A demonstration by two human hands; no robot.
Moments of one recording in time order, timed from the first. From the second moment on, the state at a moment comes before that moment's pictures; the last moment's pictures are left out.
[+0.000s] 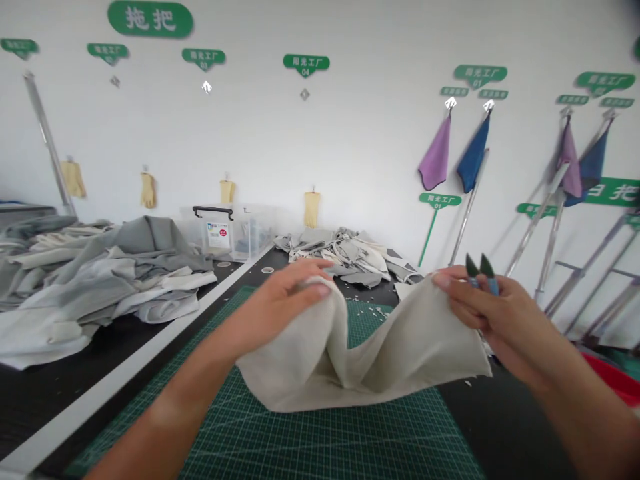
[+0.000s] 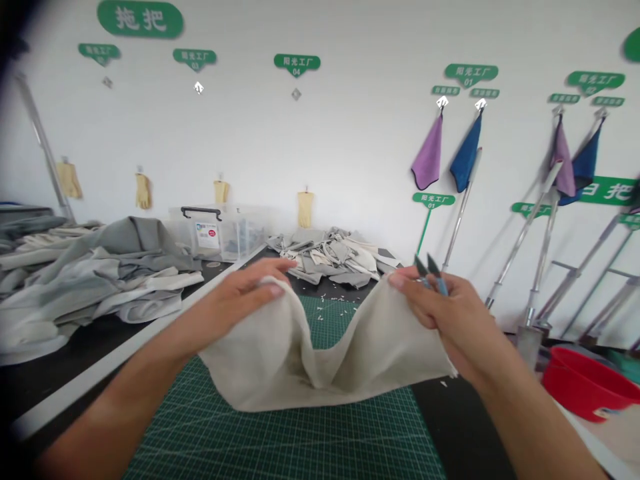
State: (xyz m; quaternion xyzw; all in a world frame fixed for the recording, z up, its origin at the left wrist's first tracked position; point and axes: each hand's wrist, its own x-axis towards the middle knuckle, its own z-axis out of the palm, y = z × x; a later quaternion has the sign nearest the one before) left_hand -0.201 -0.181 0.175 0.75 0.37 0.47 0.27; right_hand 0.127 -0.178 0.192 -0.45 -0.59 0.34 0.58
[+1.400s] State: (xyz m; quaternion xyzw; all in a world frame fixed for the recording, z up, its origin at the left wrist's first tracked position) left_hand -0.458 -0.068 -0.011 0.61 0.78 0.08 -0.14; right_hand 0.148 -0.135 0.119 -0.45 -0.52 0.48 0.55
